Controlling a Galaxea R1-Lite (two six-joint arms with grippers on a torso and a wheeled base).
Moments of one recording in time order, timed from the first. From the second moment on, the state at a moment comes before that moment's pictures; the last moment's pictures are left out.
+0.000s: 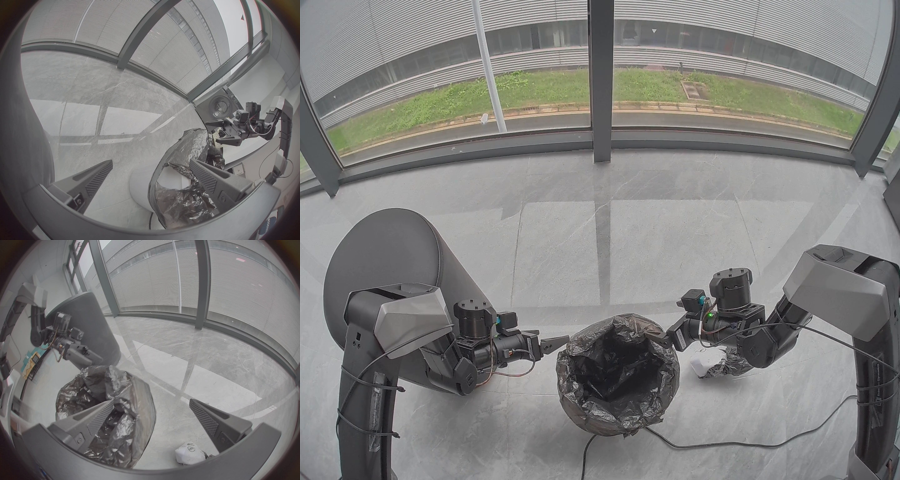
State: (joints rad) left arm -0.21 2.55 -0.96 -1.17 -0.55 -0.22; right arm 0.39 2.37 -1.02 -0.87 0.22 -0.26
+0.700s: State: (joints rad) left arm -0.18 2.46 -0.74 -1.39 -0.56 -0.22; right arm 0.34 2.46 -1.14 -0.87 0.16 -0.22
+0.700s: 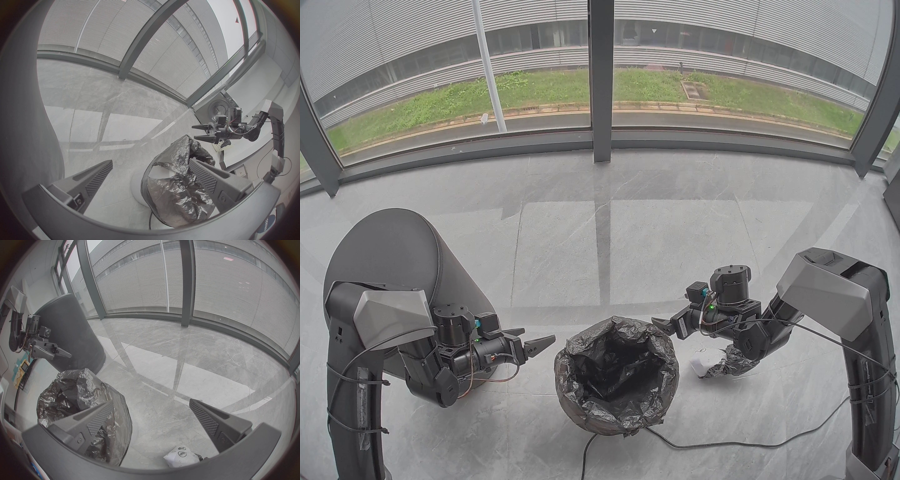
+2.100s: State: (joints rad) left arm -0.26 2.24 -0.44 -1.54 -0.53 -0.37; right arm 0.04 2.39 -1.04 -0.76 0.19 -0.37
